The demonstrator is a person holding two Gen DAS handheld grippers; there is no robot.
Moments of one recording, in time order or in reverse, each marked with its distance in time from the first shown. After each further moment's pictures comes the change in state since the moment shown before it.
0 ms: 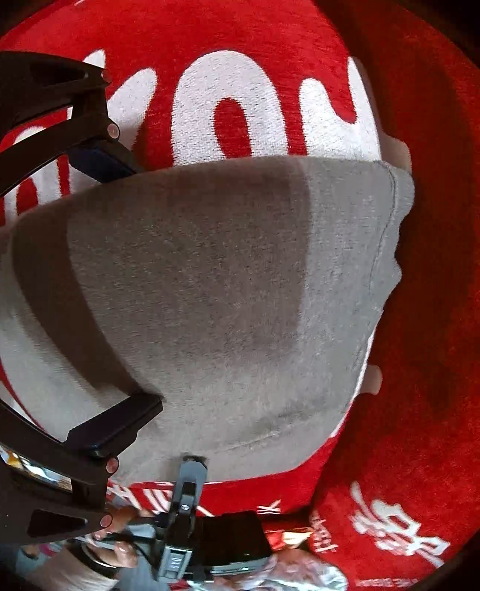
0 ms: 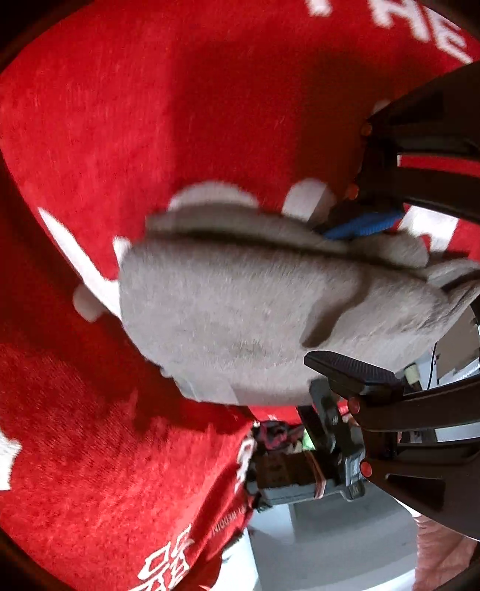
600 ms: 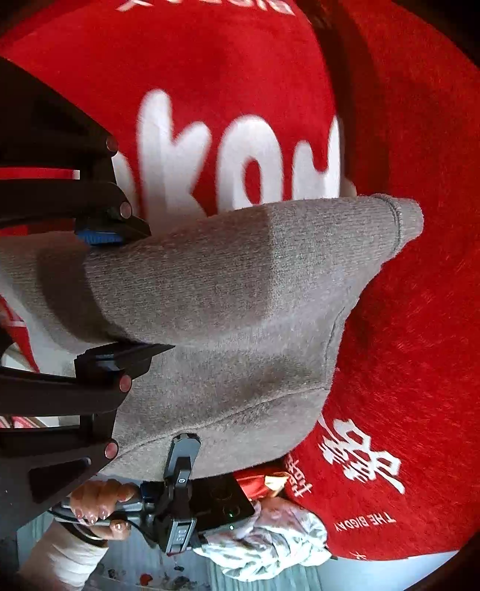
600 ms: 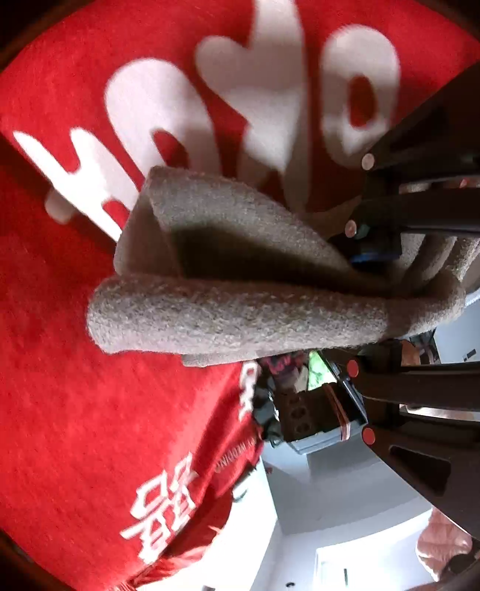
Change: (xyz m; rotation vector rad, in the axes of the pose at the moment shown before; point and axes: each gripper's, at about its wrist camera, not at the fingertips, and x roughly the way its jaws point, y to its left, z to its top) left arm -0.100 0.008 -0.055 0.001 -0.149 -0.128; right arm 0.002 0.074 -0.054 0.095 -0.021 0.281
